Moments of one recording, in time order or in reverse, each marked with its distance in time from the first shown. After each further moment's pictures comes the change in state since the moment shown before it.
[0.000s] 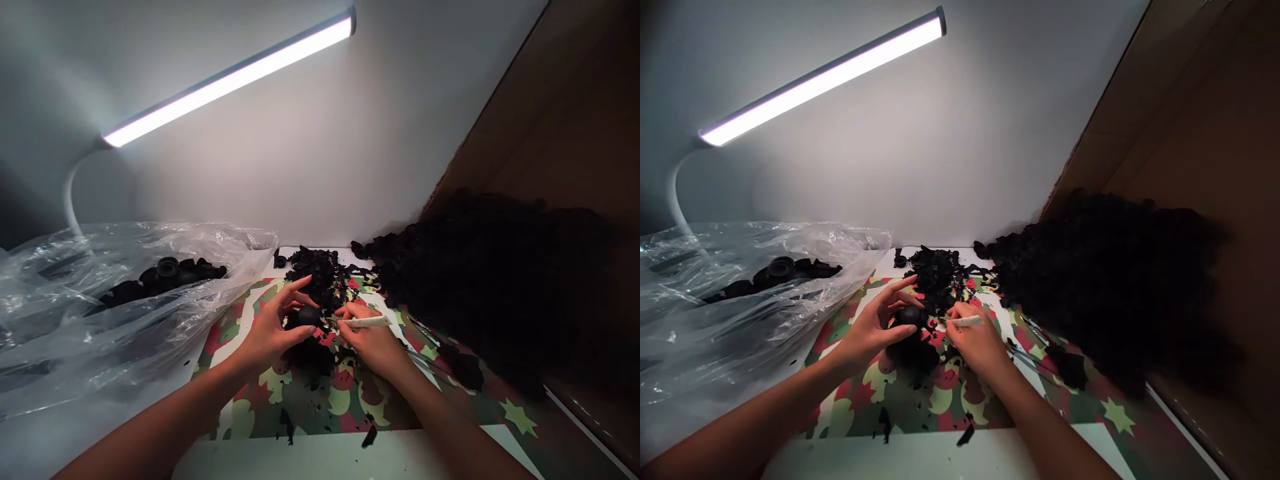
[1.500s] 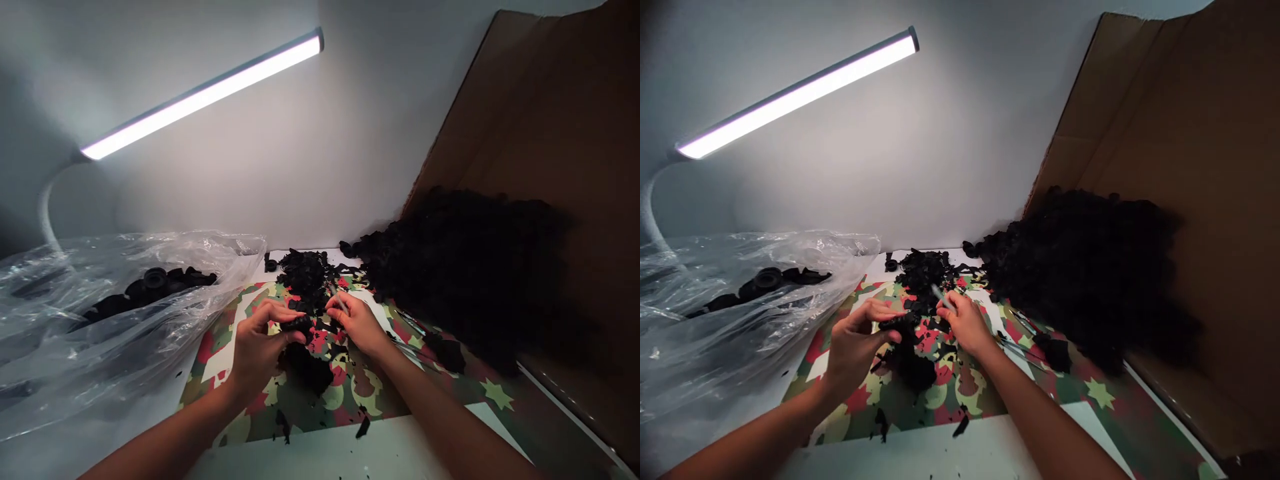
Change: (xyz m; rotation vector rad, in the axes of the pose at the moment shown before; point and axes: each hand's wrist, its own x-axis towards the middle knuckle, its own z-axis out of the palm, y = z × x) left_hand -0.018 0.001 0.018 0.050 0.355 0.324; right_hand 0.014 0.015 0.004 0.301 0.116 0.100
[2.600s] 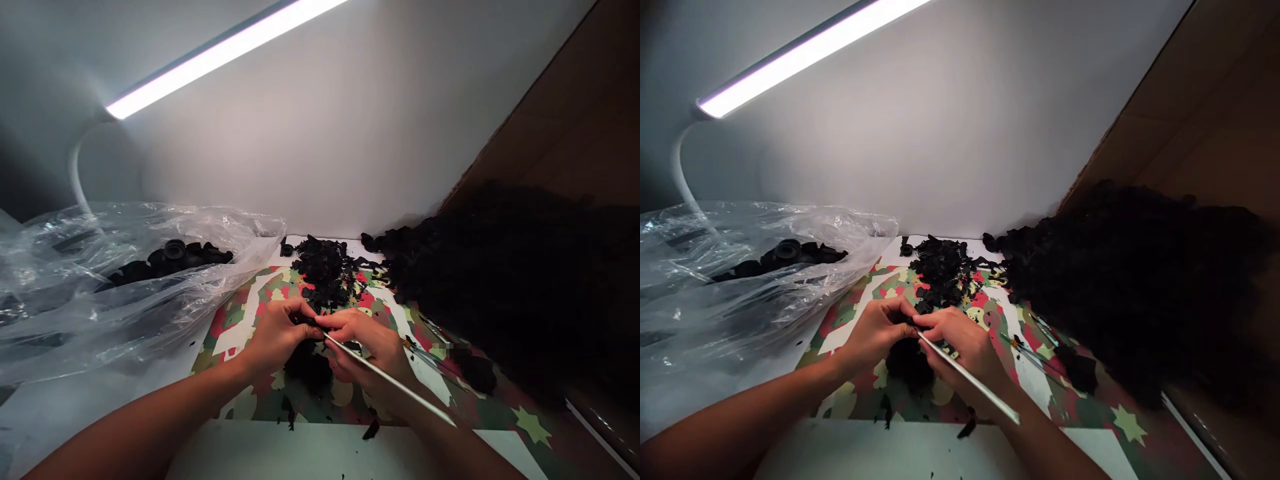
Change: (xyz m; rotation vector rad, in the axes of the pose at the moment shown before) left_hand 0.007 -0.004 0.000 -0.017 -0.226 -0.498; right_hand -0.048 -0.042 0.002 0.061 -0.147 -0.580
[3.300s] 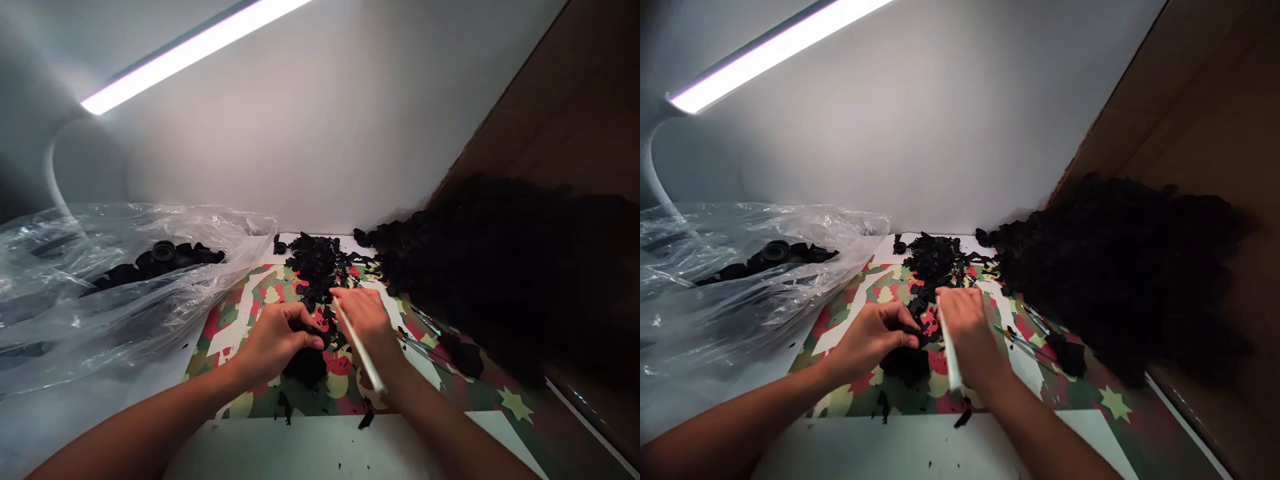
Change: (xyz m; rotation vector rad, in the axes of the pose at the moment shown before) left_hand -0.005 0.016 0.006 0.066 -0.049 -0.078; right_hand 0.005 0.020 0.006 -0.529 0.078 0.018
